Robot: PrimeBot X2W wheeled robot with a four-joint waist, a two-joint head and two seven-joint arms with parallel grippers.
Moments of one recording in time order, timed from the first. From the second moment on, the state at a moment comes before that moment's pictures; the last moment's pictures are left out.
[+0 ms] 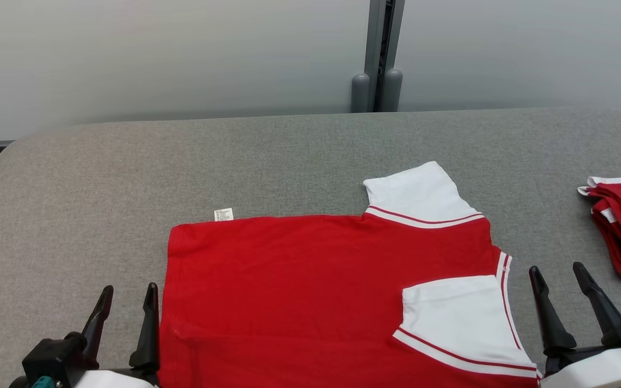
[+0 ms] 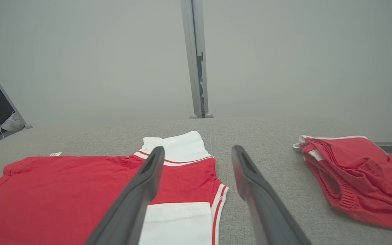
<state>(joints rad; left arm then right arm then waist) 0.13 0.27 -0.18 -0.06 -0.46 0.16 -0.13 0.11 -0.09 -0.04 -0.08 0.23 0.13 -0.03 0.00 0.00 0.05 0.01</state>
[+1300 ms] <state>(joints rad) -0.48 0.26 -0.23 0.62 -0.63 -0.07 0.09 -0.12 -0.13 0.02 -0.03 0.25 0.13 -0.05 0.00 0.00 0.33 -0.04</state>
